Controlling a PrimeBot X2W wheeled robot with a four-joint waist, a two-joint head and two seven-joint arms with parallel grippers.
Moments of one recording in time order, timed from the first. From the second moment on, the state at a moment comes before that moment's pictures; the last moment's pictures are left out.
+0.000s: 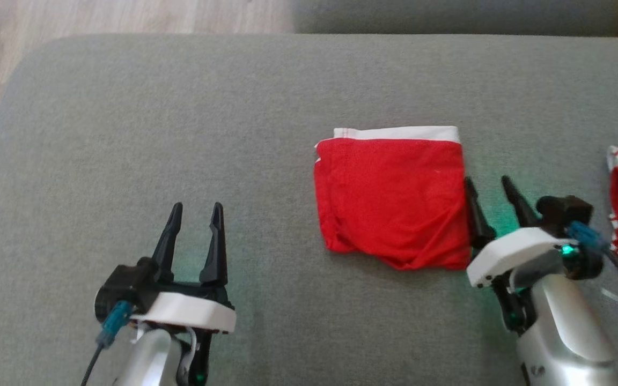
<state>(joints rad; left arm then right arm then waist) -0.18 0.04 -0.25 0.35 -0.34 -0.07 -0.25 -0.31 -0.05 0.05 0.55 0.19 0.13 -0.11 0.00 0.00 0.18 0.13</state>
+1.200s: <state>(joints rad) -0.16 0.04 -0.26 0.37 -0.34 -0.06 -0.25 -0.40 -0.26 0.26 0.66 0.03 0.13 -0.01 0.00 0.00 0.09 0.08</state>
